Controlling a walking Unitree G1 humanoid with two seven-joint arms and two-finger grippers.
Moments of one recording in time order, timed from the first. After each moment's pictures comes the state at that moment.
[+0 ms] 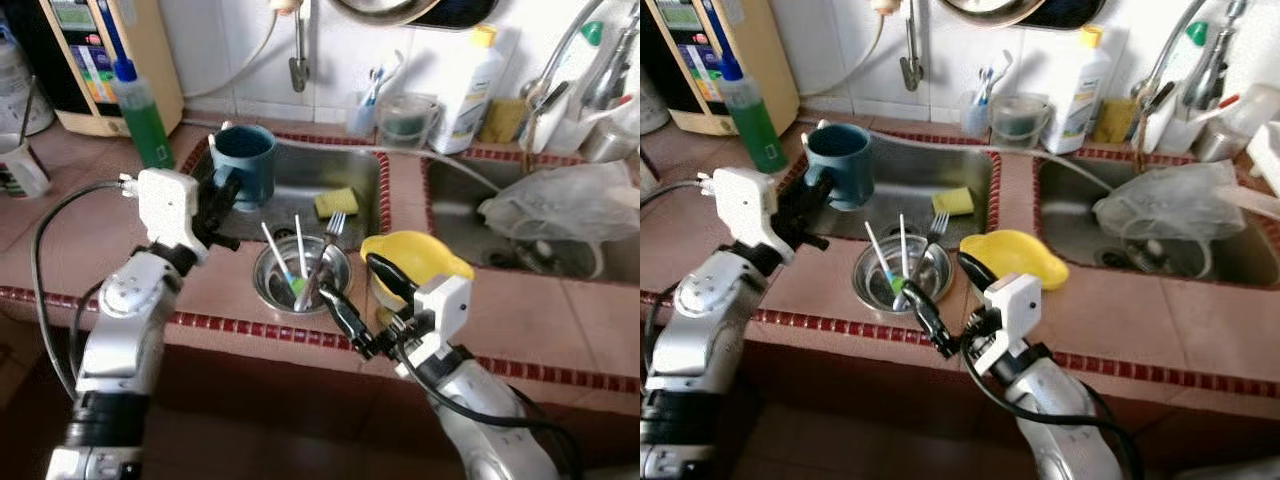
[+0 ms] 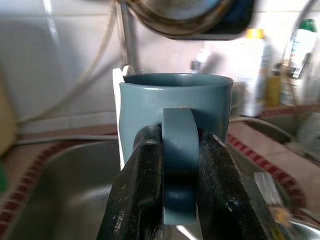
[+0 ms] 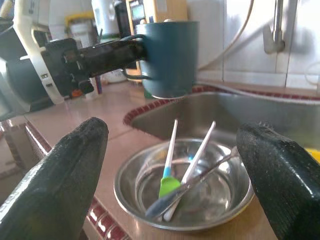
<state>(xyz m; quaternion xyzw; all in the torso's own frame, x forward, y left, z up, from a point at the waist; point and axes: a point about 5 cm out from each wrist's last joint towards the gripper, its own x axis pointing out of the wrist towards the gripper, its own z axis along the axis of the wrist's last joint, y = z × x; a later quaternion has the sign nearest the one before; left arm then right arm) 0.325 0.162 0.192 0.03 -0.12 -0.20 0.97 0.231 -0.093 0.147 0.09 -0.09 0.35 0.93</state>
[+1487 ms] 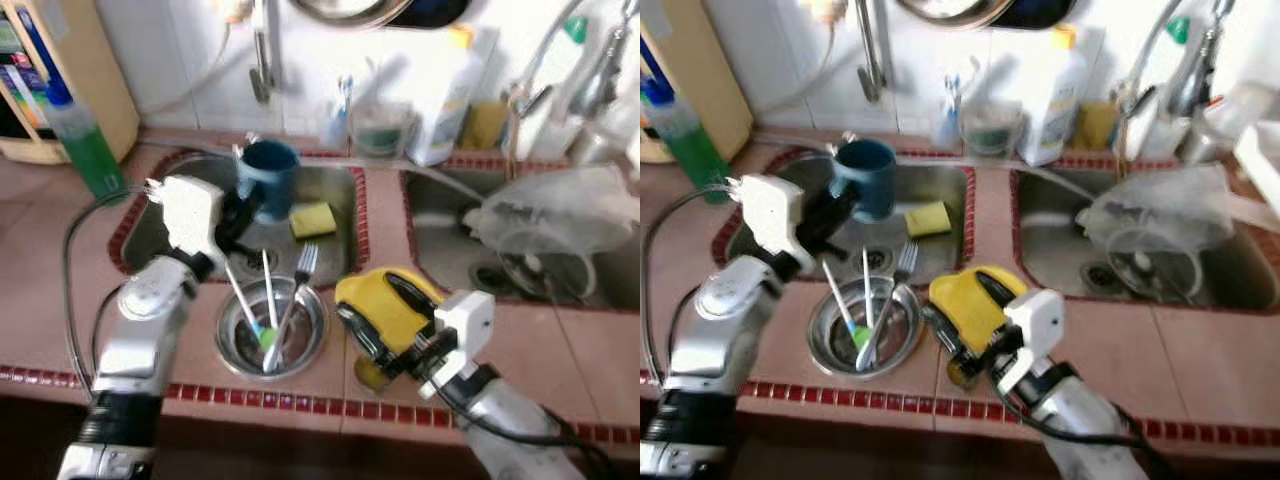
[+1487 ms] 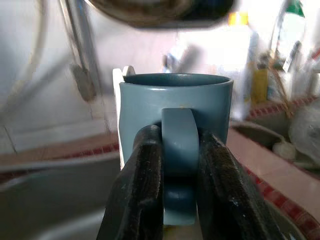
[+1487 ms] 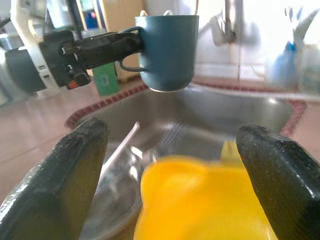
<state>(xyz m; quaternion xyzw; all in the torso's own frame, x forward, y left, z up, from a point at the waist) 0.326 0.154 0.186 0.03 -0.12 -0.23 0.97 0.219 -0.114 0.144 0.08 -0.06 0.33 0.94</state>
